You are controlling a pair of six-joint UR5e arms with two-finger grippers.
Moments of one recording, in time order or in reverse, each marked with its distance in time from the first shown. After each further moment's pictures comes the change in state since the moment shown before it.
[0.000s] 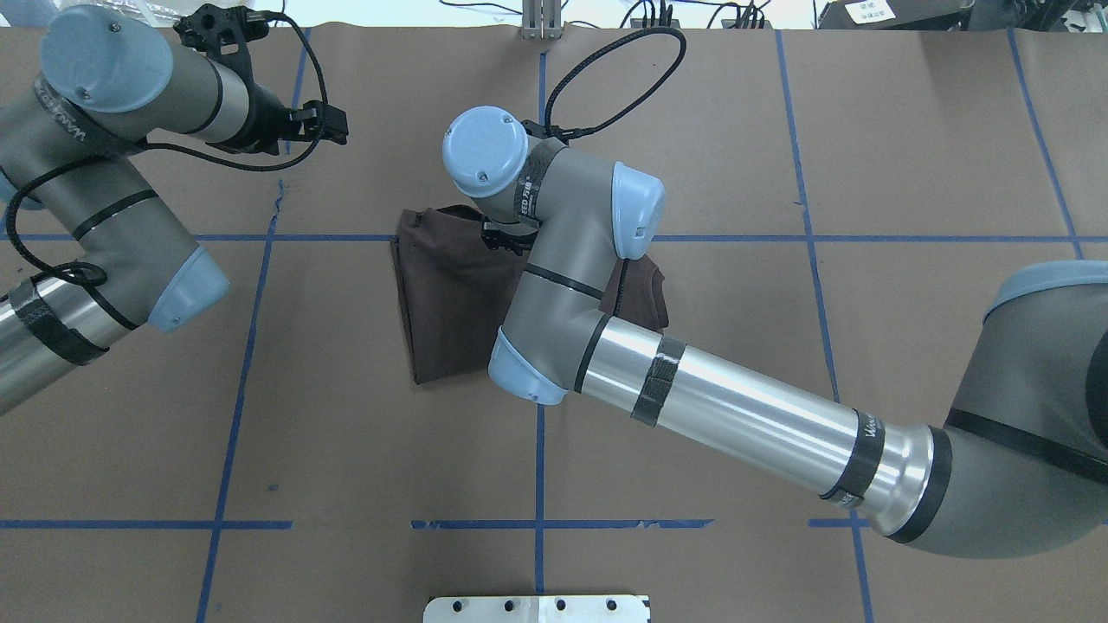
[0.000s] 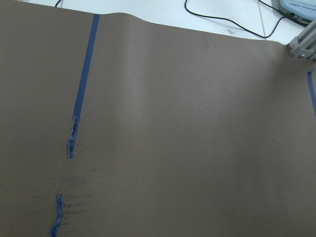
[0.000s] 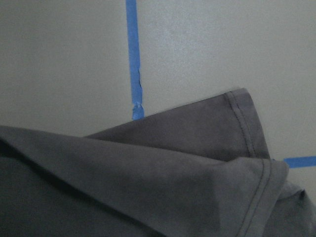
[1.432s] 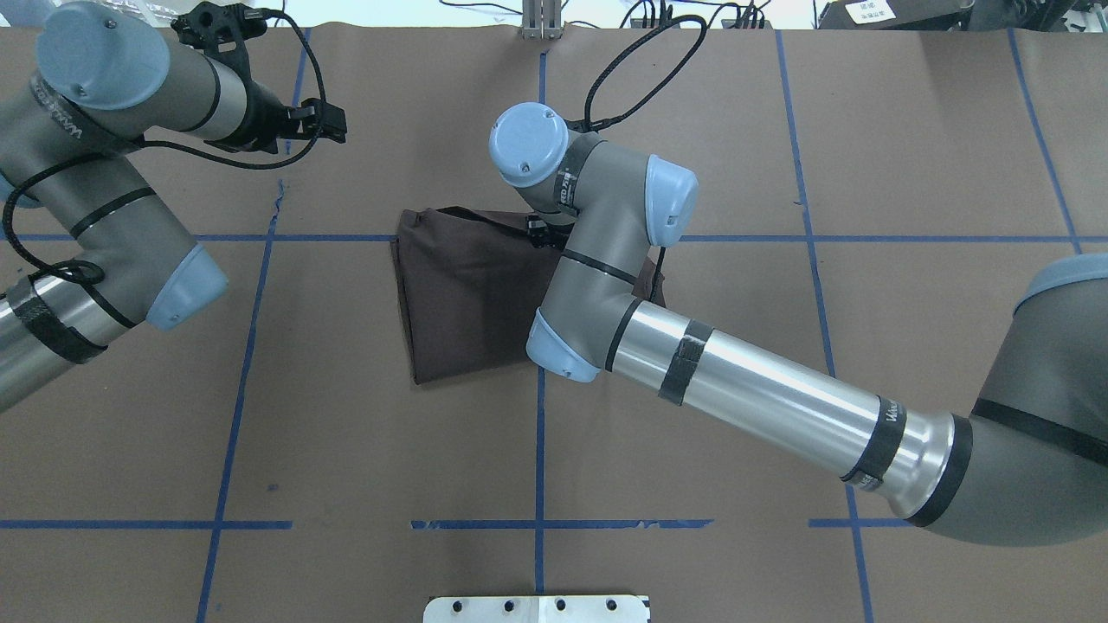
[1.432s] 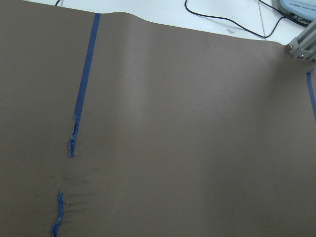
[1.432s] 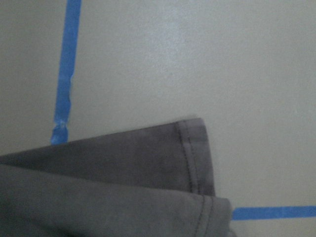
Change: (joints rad) left arm -0.004 0.000 -0.001 0.000 -0.004 -0.002; right arm 0.048 -0.041 -0.037 0.004 -0.003 -0.167
